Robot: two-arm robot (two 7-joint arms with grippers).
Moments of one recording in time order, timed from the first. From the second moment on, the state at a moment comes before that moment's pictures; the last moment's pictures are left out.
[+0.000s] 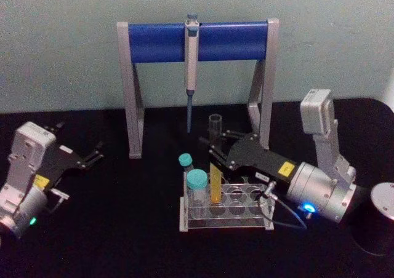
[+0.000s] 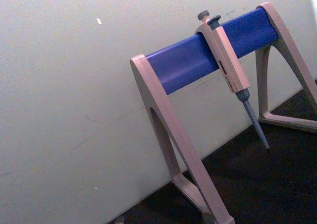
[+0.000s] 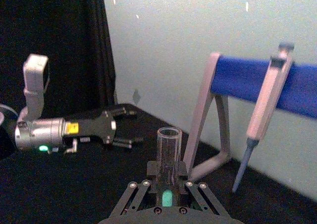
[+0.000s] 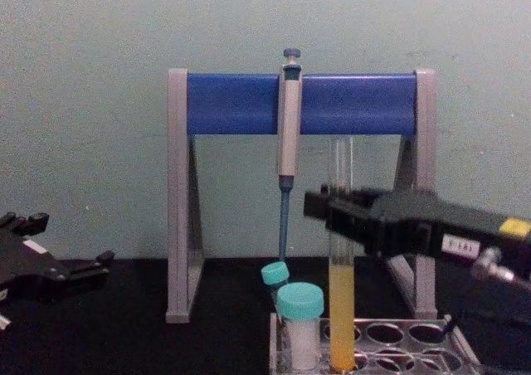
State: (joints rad) left arm -0.20 0.60 0.45 -1.41 -0.25 -0.12 0.03; right arm 0.27 0.44 -0.48 -1.53 0.52 -0.01 0.54
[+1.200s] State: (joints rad) left arm -0.20 0.60 0.45 -1.41 -0.25 -0.12 0.03; right arm 0.41 0.42 -0.45 -1.43 0.54 -0.04 0.57
